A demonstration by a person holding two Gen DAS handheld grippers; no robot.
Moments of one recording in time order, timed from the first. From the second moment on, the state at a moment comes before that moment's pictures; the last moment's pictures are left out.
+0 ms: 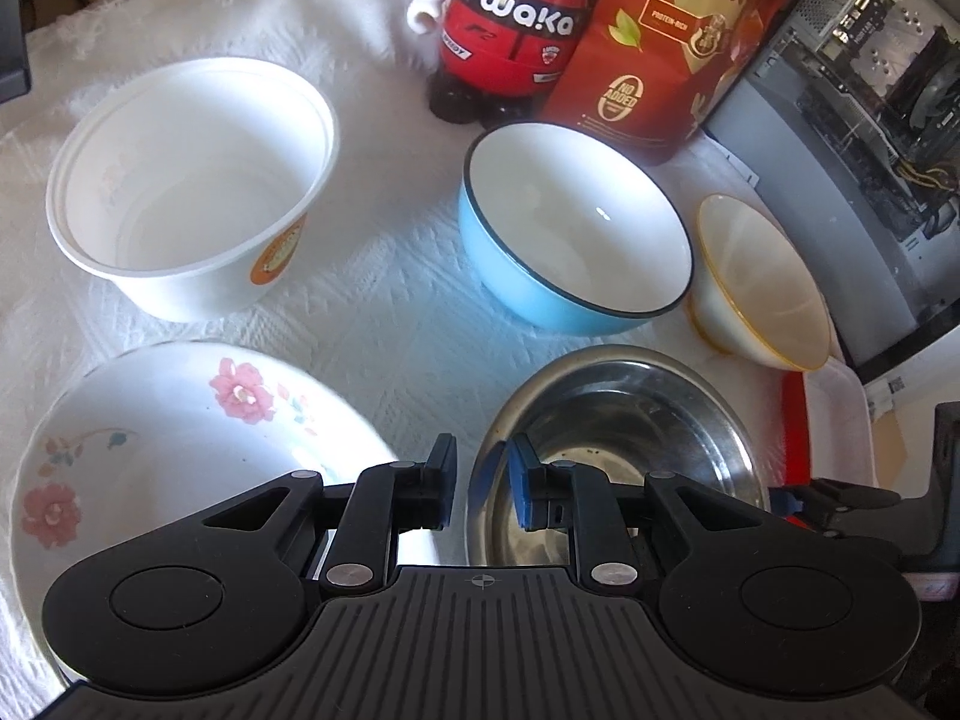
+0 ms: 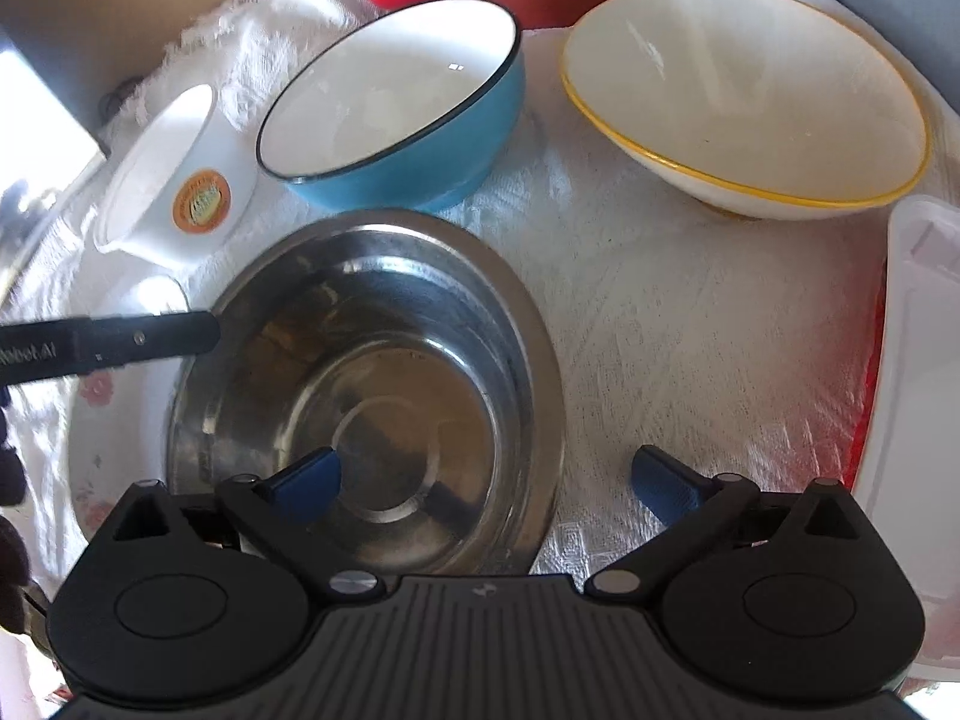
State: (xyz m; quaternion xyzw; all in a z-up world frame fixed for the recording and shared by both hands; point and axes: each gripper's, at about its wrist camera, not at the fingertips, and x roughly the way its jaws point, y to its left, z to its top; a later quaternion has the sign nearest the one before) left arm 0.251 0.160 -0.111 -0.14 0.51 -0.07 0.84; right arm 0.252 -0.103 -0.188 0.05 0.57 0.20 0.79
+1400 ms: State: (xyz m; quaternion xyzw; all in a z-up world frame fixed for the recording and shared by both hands) left arm 0.229 0.119 -0.132 -0.15 0.55 -0.05 0.82; right arm 0.240 -0.120 -0.174 0.00 0.56 0.21 0.80
